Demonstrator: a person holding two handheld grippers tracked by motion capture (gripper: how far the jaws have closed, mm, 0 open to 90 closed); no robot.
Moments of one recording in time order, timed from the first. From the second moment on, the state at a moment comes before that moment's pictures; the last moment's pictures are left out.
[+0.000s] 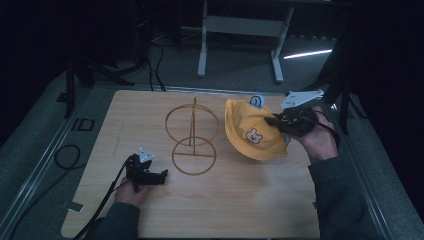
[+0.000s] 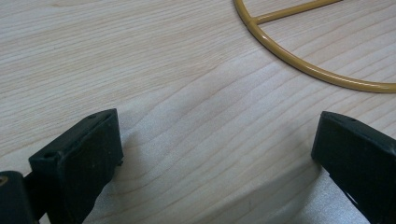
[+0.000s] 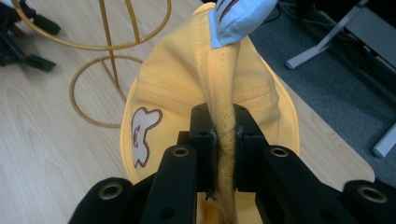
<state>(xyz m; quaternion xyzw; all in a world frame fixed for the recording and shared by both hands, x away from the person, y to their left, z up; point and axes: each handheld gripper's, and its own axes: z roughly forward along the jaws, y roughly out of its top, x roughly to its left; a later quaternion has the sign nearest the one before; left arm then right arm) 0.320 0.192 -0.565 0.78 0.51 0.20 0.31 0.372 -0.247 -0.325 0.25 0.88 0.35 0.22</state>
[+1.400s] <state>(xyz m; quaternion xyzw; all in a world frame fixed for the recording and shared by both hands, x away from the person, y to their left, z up) 0.320 0.192 -0.565 0.78 0.51 0.20 0.31 0.363 -0.256 -0.301 0.23 0.81 0.52 0.17</state>
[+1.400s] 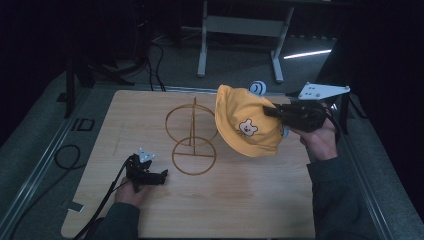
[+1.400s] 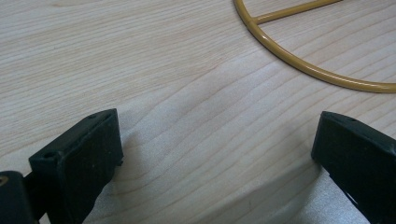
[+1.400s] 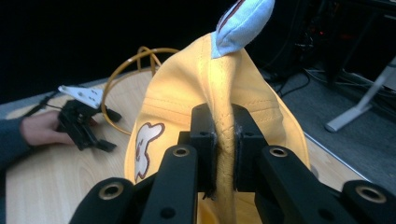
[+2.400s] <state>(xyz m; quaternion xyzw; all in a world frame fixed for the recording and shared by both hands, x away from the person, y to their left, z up) 0.320 0.192 -0.565 0.78 0.51 0.20 0.31 0.365 -0.238 -0.295 0.20 0.79 0.56 0.14</state>
